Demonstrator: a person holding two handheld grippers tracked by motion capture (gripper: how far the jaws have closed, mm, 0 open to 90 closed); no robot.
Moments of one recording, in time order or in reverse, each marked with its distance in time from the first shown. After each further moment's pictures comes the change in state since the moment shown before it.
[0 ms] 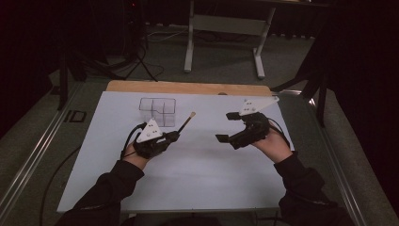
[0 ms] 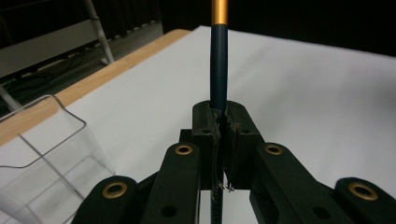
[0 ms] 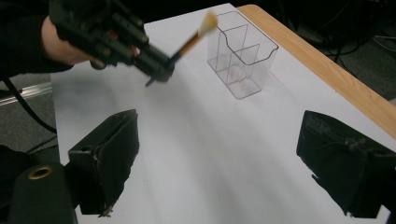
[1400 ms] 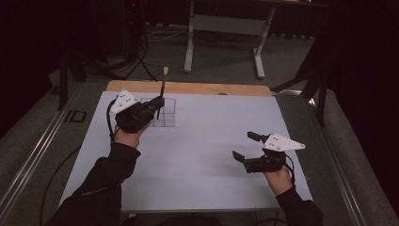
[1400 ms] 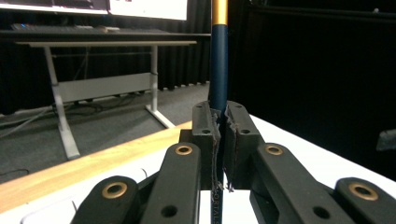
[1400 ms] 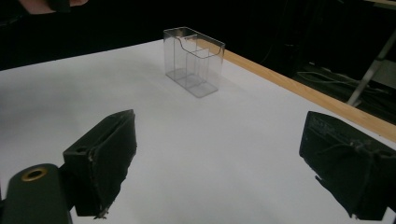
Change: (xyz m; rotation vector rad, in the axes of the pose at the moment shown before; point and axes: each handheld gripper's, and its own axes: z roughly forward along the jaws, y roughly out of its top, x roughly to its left) left arm 0.042 0.058 -0.036 -0.275 0.201 -0.196; right arm 0.022 -0.103 -0.017 -0.251 -0.232 0.063
